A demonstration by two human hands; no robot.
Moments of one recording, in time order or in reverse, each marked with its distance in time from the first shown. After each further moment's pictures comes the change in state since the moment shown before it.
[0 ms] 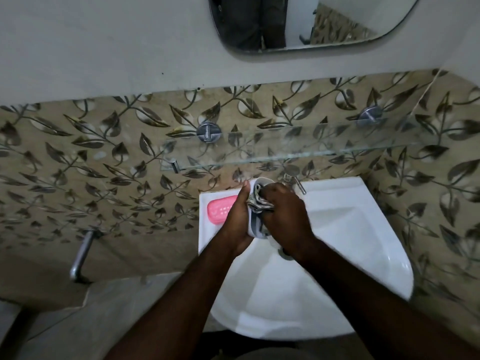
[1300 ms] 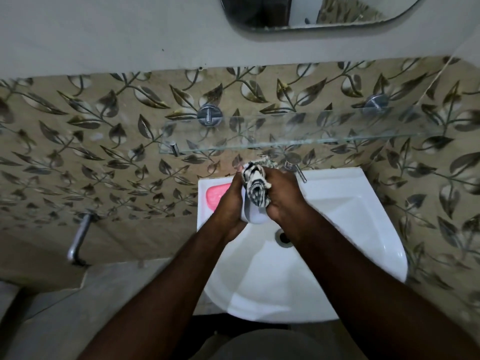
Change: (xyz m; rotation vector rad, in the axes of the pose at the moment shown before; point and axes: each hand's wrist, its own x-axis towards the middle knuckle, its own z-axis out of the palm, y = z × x) left_hand -0.022 0.010 0.003 -0.016 0.055 0.150; right_hand 0.028 -0.031 0.004 1.171 -0.038 0.724
